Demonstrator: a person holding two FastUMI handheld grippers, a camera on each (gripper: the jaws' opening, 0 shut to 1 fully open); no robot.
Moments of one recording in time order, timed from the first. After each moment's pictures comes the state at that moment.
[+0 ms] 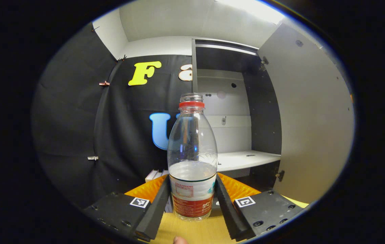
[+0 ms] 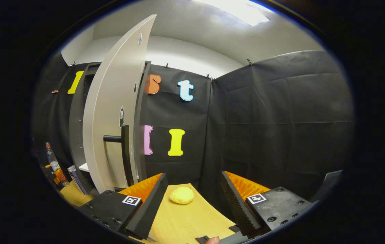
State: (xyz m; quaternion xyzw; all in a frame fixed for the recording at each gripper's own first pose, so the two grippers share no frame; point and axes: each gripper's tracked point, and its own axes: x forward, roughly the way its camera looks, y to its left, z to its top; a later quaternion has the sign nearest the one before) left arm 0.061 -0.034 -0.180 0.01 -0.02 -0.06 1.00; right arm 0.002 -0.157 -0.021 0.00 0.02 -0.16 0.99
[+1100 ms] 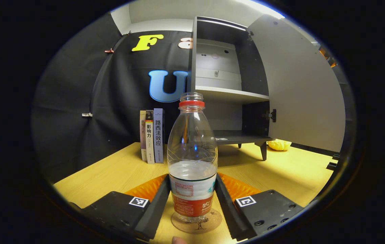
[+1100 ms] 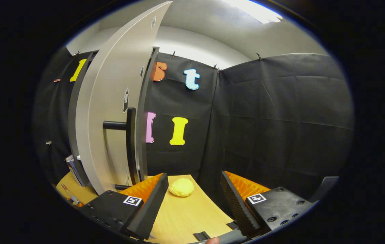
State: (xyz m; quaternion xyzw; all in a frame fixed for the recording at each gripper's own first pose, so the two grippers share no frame) left arm 0.001 -0.034 -0.417 -0.01 0.07 -0.09 0.99; right arm 0.018 -0.146 -0.042 -0.03 0.07 -0.15 0.99
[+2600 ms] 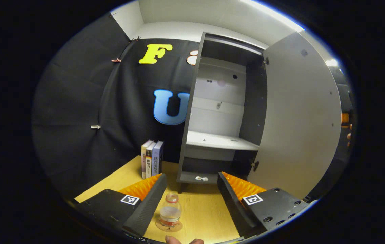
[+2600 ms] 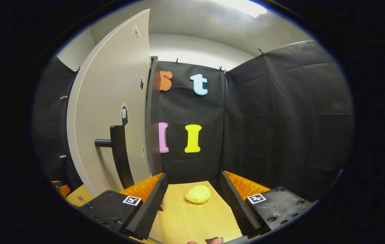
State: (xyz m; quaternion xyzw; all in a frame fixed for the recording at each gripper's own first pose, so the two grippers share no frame) left arm -0.034 -0.067 -0.156 -0.07 0.07 -0.04 0.99; right arm 0.043 -0.152 -0.022 0.03 0.03 -0.07 1.00
